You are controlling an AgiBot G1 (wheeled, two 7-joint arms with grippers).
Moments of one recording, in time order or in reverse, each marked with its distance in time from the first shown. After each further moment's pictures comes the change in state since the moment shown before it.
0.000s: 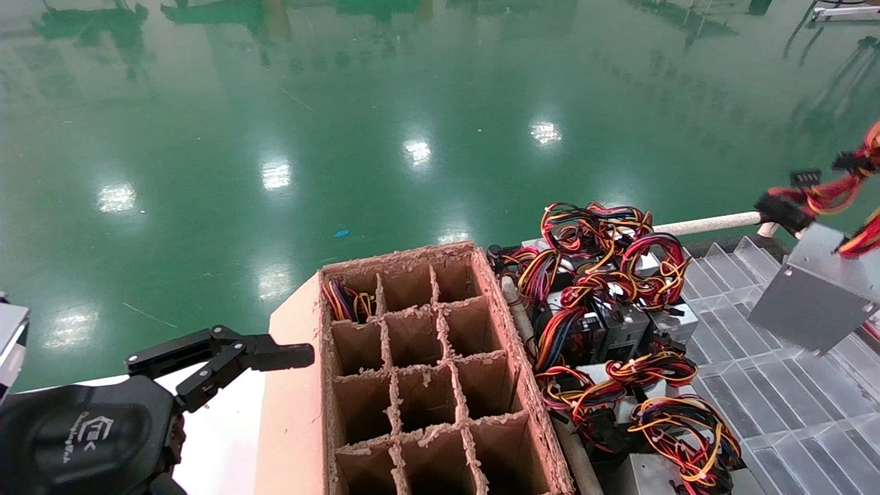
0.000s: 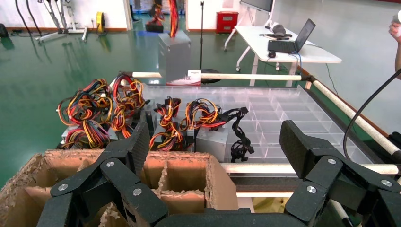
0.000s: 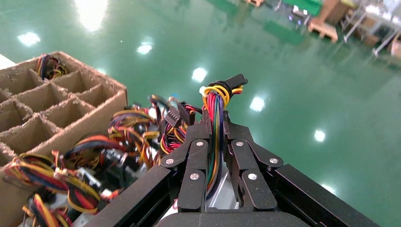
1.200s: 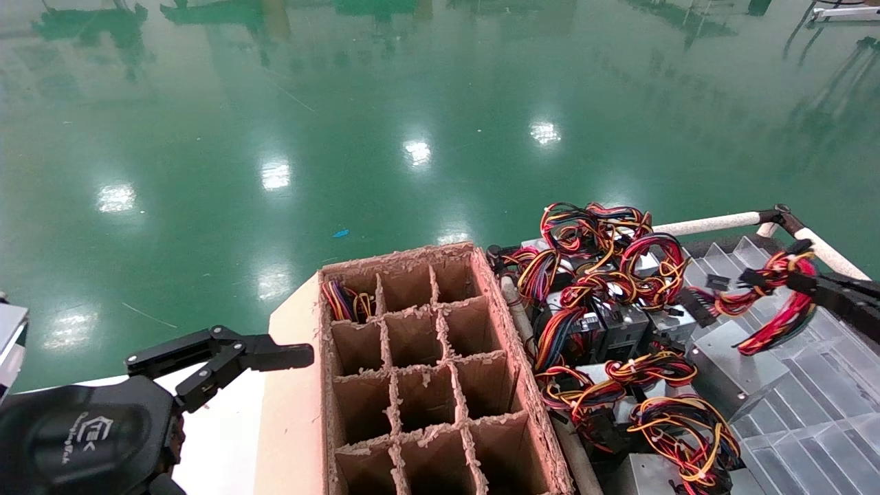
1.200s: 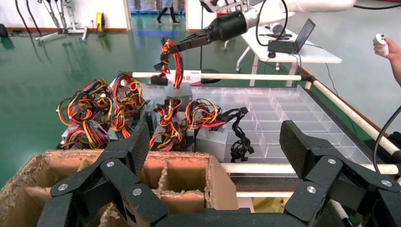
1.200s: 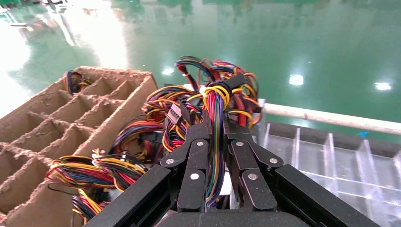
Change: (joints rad) left arm 0.000 0.000 0.000 0.000 0.000 0.000 0.000; right arm -0.588 -0.083 0.162 -0.143 0.348 -0.005 0.011
